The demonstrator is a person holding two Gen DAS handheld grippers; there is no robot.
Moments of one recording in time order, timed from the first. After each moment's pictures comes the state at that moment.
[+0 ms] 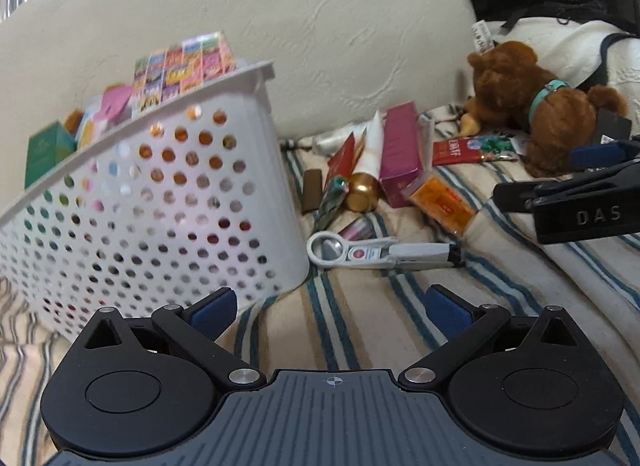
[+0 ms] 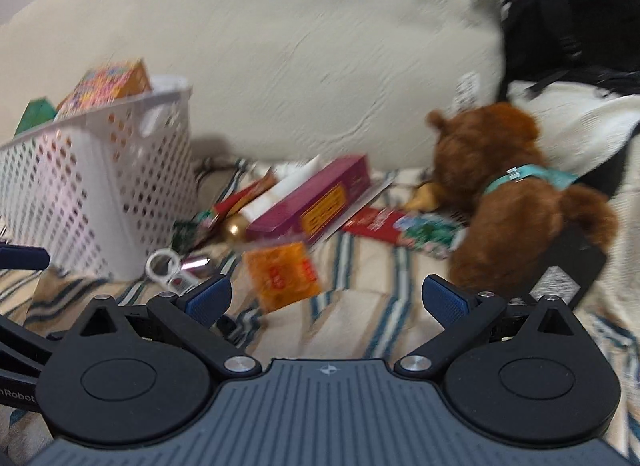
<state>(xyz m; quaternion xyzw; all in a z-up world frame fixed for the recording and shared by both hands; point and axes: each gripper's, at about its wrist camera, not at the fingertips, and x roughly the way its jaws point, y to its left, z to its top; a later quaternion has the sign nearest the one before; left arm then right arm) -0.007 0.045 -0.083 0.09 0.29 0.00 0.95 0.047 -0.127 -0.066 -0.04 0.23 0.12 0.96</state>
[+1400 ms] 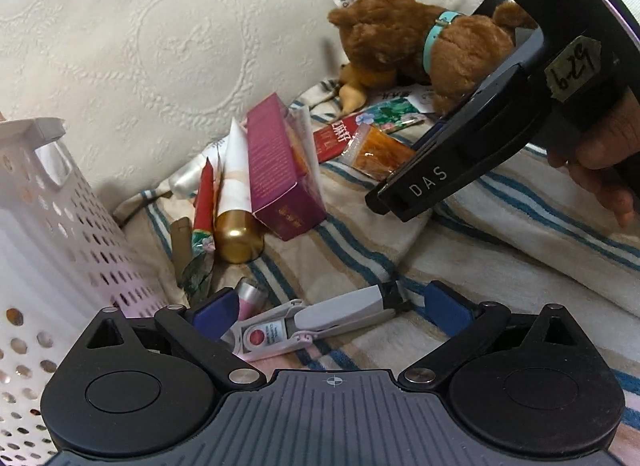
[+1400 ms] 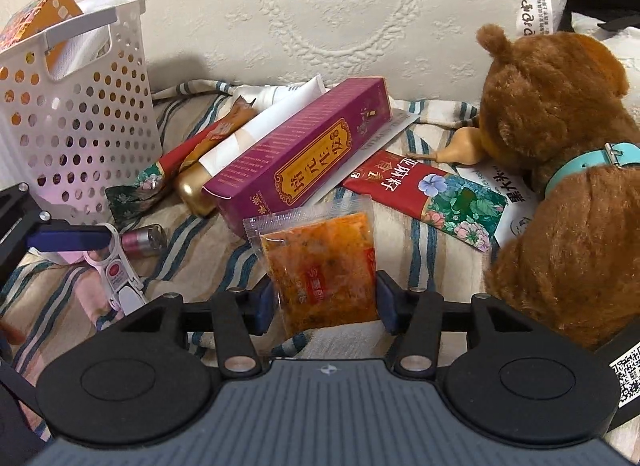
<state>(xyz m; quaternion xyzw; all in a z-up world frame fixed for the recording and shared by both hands) 0.074 0.003 -0.113 0.21 0.29 -0.19 0.92 0.147 -0.127 -0.090 -0.06 0.36 0.14 0.92</state>
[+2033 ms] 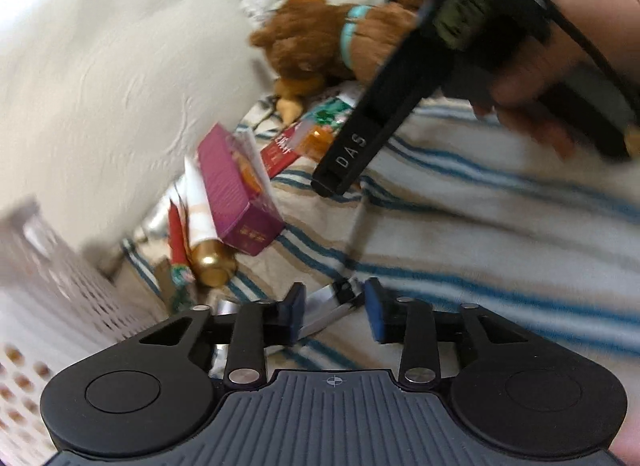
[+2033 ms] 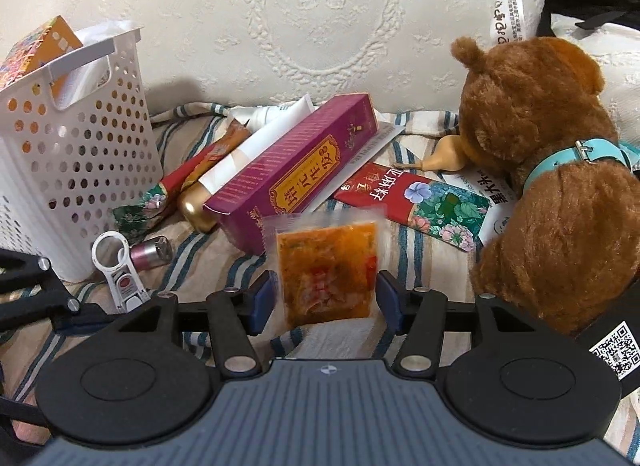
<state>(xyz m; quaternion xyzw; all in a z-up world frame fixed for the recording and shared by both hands) 0.040 -0.007 -0.105 0.34 0.26 -0.24 0.87 0.136 -0.136 -0.081 -0.04 0.34 0.13 0.93</state>
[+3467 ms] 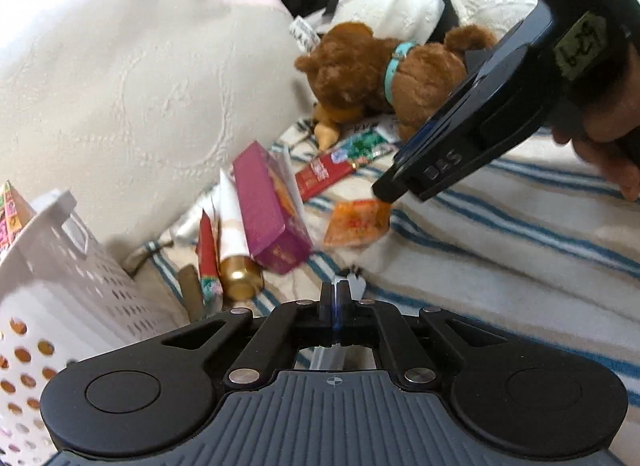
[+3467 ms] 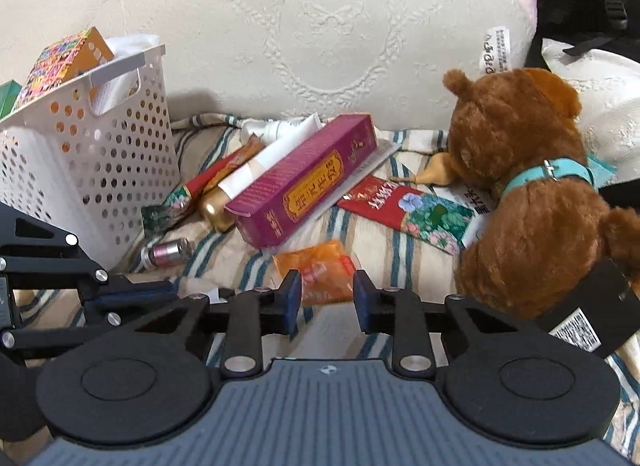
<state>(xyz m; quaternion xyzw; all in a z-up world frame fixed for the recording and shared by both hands) 0.038 0.002 -0.086 0.27 0.24 -0.22 0.90 0.104 -0.134 -0.063 -0.06 0.33 0.13 0.93</state>
